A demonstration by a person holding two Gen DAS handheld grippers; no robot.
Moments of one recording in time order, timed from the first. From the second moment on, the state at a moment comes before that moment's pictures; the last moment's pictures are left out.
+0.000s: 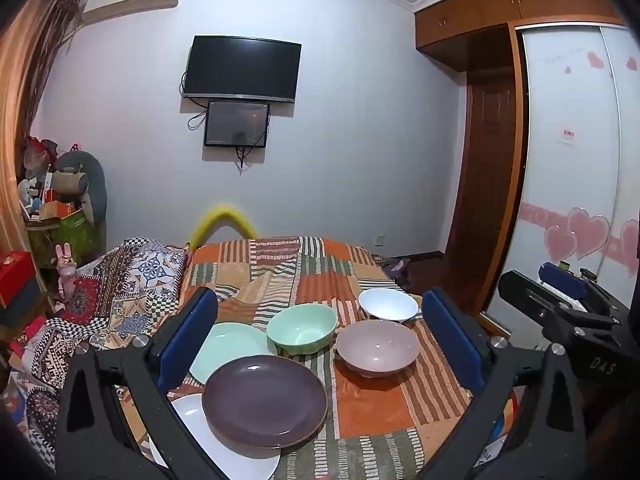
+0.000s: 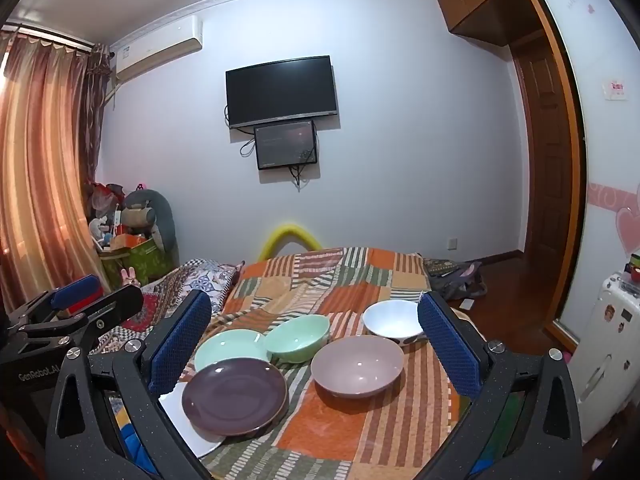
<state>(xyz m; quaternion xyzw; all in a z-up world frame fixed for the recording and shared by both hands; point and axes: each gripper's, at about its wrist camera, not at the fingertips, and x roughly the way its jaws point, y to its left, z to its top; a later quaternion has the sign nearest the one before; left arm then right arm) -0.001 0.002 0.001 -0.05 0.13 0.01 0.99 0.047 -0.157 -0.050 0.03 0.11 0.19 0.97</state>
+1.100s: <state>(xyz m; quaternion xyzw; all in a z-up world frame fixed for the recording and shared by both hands) -0.001 -0.002 -0.001 -0.04 0.14 0.01 0.99 0.050 -0.157 -0.051 0.04 0.12 0.19 0.97</state>
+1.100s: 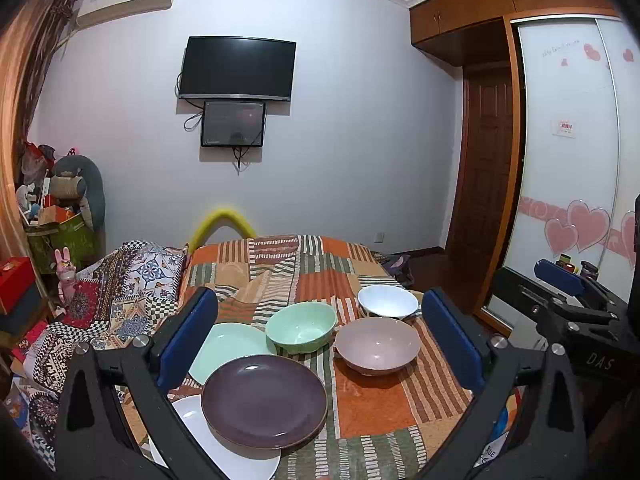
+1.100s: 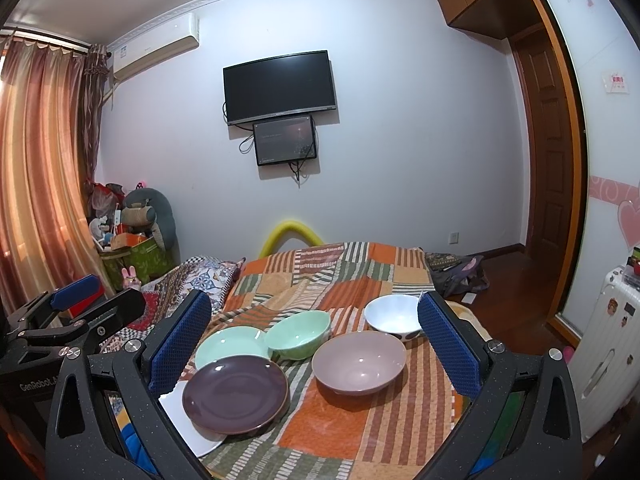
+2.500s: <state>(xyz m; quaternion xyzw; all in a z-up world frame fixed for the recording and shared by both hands) 0.011 0.006 -0.012 -0.05 0.15 0.01 0.99 0.055 -0.148 -0.060 0.04 0.14 0.20 0.97</state>
